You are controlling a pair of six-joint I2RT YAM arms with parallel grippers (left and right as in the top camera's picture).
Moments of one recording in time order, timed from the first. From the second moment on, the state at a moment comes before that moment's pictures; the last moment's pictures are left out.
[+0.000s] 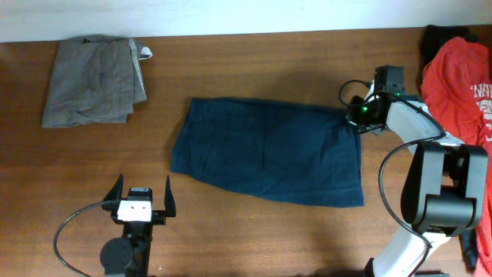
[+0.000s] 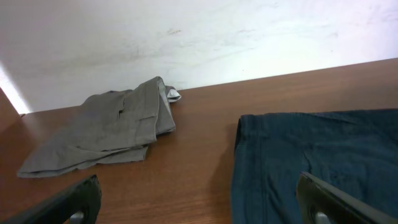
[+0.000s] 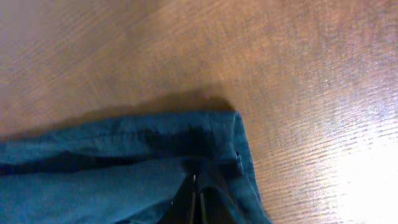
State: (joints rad) left arm 0.01 0.01 0.01 -0.08 0.03 0.14; right arm -0.14 1.97 1.30 -0.50 -0.18 0.37
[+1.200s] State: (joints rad) left arm 0.01 0.01 0.01 -0.08 0.03 0.14; right arm -0.14 1.94 1.83 -1.03 -0.13 0.38
